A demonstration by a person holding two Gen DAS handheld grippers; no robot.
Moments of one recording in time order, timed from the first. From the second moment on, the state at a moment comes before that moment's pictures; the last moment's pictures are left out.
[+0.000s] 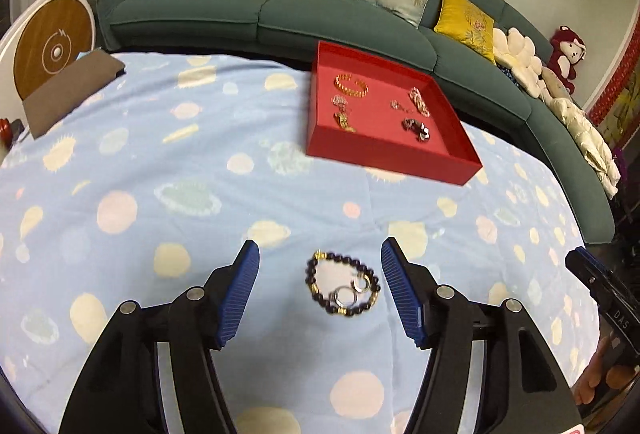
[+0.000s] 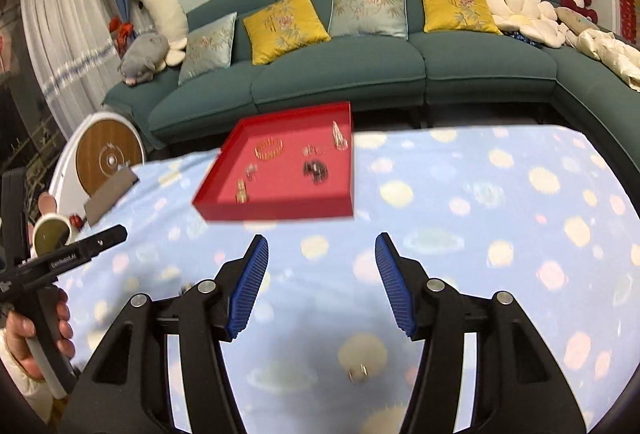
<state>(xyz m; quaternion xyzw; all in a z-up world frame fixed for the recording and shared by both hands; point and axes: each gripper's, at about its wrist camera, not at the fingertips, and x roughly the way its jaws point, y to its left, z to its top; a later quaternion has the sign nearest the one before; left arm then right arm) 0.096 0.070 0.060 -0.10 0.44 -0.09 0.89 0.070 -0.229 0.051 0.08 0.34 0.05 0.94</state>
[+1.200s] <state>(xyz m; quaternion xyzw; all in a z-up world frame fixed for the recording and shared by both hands) 0.117 0.027 0.001 -0.04 0.45 -0.13 0.88 0.053 -0.223 -0.016 0.05 0.40 0.05 0.91</state>
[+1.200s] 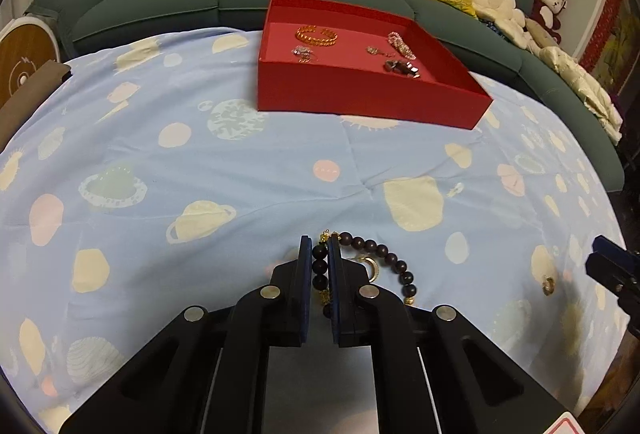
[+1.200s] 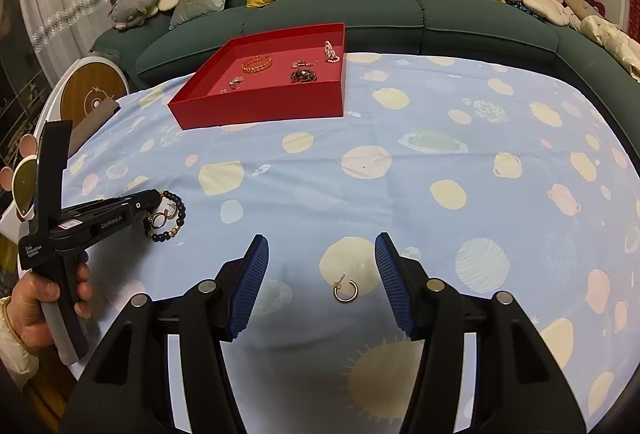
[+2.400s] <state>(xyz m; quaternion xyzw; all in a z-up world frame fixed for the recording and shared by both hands) 0.067 0.072 0.079 -0.09 0.38 -0.14 0.91 0.070 -0.119 -0.024 0.00 0.41 0.17 0.90</state>
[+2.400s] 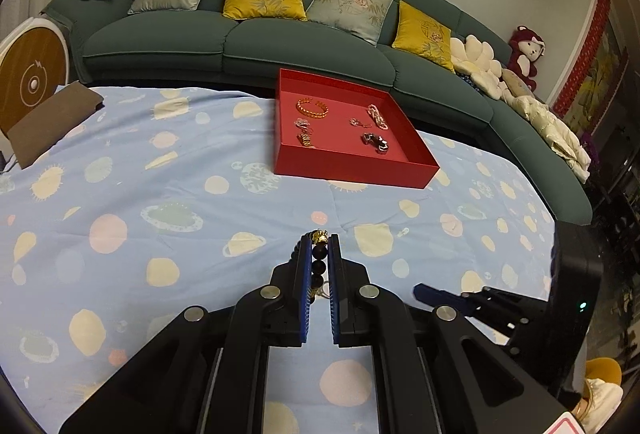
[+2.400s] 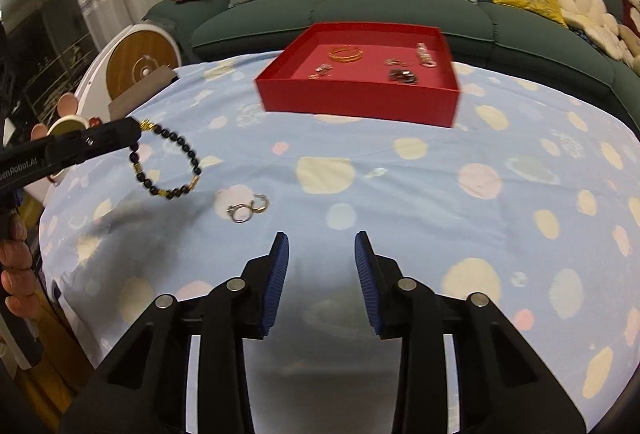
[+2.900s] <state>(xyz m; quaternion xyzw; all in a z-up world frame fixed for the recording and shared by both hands) 0.066 0.110 0.071 -0.11 0.39 -0.13 0.91 0.109 -0.052 -0.064 -0.03 0.44 0.19 0.88</state>
